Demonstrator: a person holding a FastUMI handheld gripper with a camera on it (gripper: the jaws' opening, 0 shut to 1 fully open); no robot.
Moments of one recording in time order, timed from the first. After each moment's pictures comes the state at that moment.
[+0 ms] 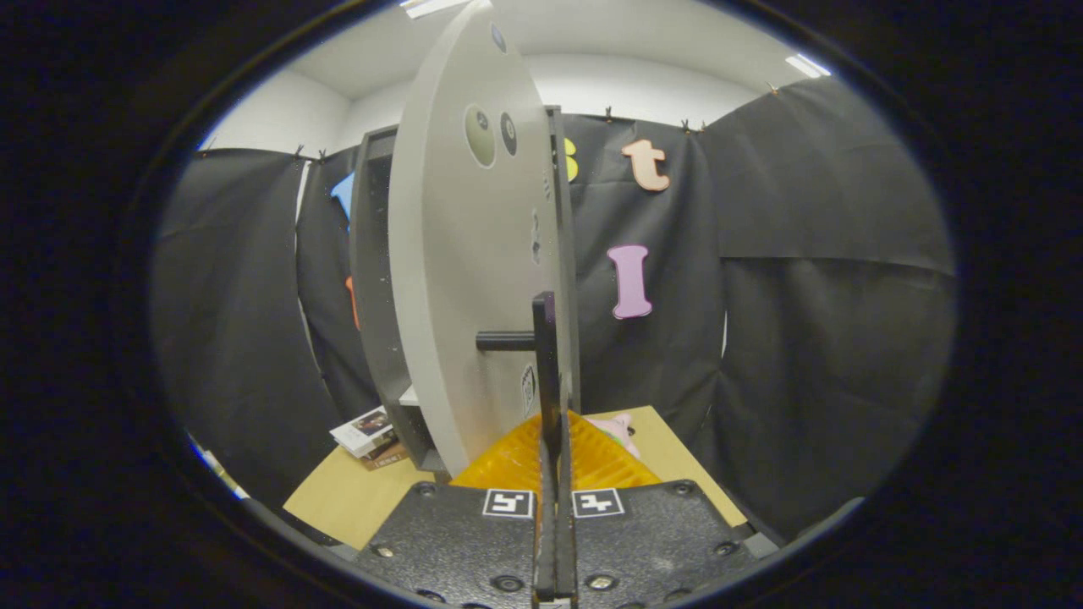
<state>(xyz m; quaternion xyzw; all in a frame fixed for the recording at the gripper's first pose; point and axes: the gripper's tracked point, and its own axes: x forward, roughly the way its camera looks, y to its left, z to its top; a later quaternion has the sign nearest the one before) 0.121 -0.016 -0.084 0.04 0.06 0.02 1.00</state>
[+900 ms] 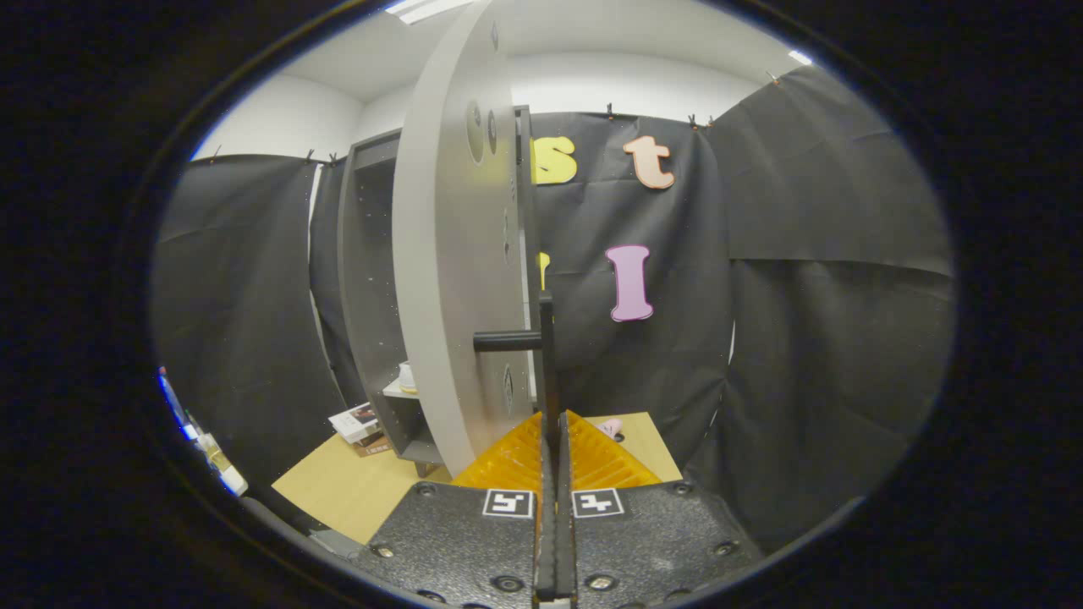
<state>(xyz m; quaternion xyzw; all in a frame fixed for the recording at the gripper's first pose) 0.141 -0.099 -0.088 0.02 0.07 0.07 1.00</state>
